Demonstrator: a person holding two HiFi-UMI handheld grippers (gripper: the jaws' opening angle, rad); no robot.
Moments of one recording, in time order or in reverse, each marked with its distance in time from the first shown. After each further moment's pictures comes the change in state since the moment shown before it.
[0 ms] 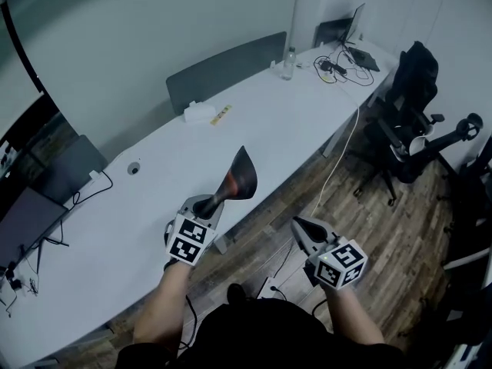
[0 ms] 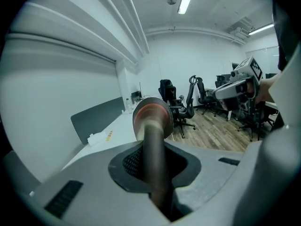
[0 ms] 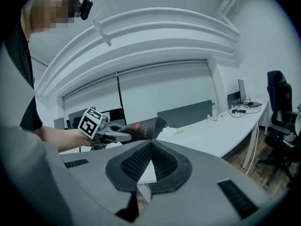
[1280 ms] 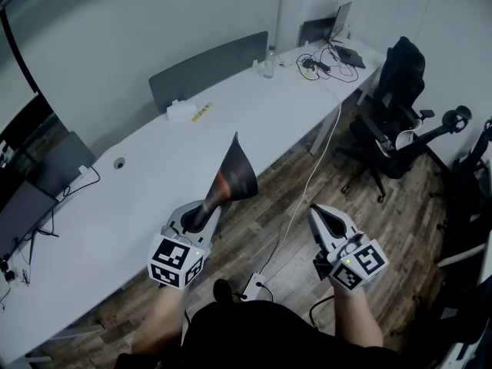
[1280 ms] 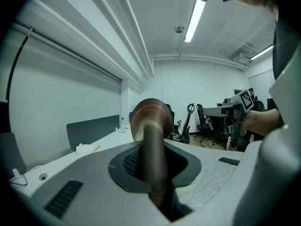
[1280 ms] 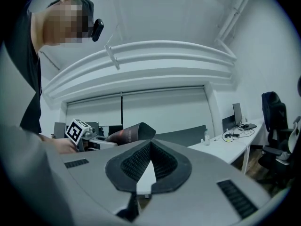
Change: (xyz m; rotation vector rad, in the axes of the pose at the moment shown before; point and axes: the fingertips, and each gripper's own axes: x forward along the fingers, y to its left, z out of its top) left arm -0.061 -0.109 0.097 -0.159 -0.269 -0.004; right arm -0.132 -0.033 0.075 -0.086 -0.252 -0.017
